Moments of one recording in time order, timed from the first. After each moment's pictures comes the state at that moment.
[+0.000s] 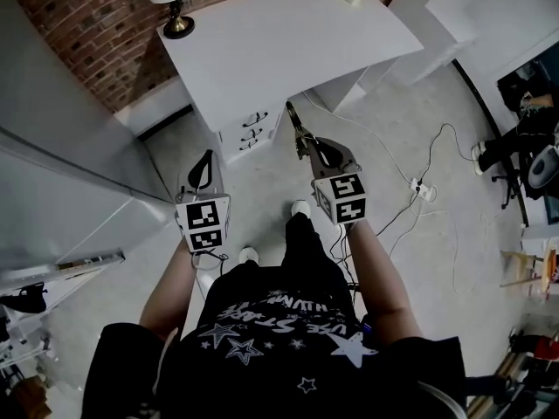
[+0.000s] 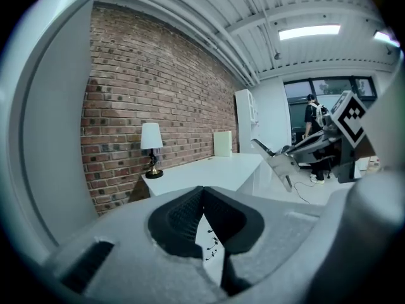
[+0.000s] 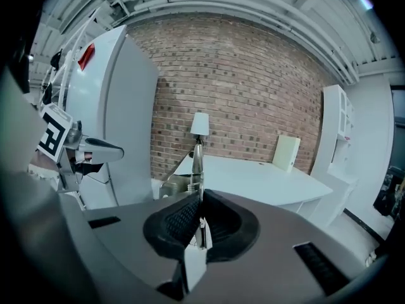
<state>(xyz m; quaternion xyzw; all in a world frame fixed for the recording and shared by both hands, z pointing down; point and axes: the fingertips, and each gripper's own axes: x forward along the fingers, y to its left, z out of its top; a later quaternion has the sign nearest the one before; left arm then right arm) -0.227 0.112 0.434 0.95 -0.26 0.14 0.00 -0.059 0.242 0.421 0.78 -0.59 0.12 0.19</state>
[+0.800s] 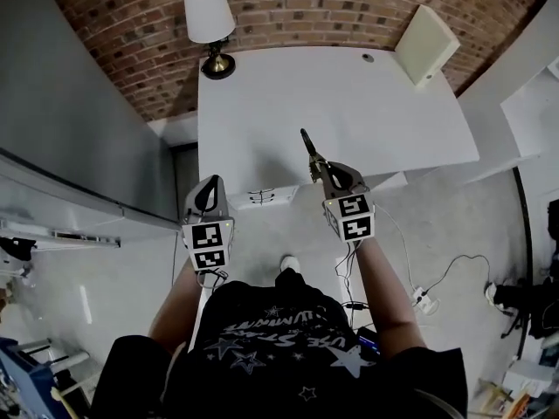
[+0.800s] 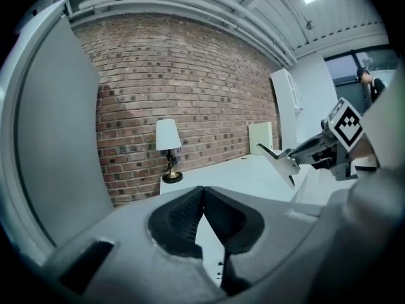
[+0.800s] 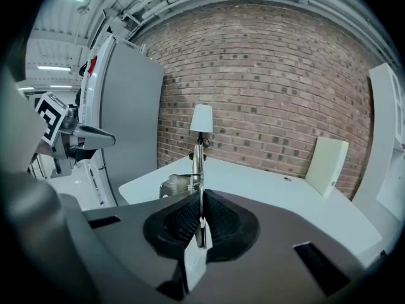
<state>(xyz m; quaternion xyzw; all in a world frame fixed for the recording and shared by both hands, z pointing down) -0.070 0.038 0.426 0.88 -0.45 0.15 0.01 0.170 0.096 0.442 0.65 -0.72 0.09 0.22</state>
